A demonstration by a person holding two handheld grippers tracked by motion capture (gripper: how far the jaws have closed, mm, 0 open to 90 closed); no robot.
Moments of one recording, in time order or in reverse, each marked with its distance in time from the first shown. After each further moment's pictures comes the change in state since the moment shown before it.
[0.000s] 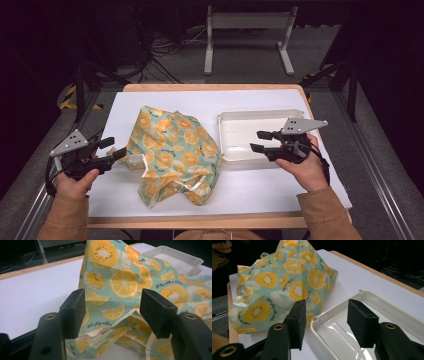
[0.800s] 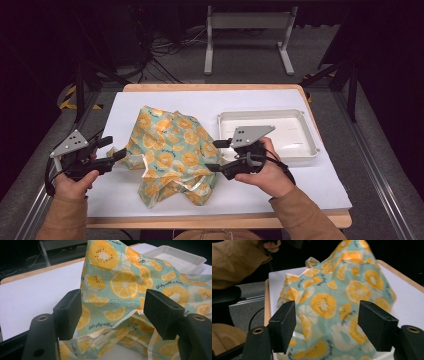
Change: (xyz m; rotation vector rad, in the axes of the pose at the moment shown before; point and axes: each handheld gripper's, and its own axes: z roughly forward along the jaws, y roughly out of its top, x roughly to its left) left arm -0.002 0.000 -0.001 -0.004 0.016 0.019; right arm 0.076 0.045 0.067 0.036 0.216 -0.156
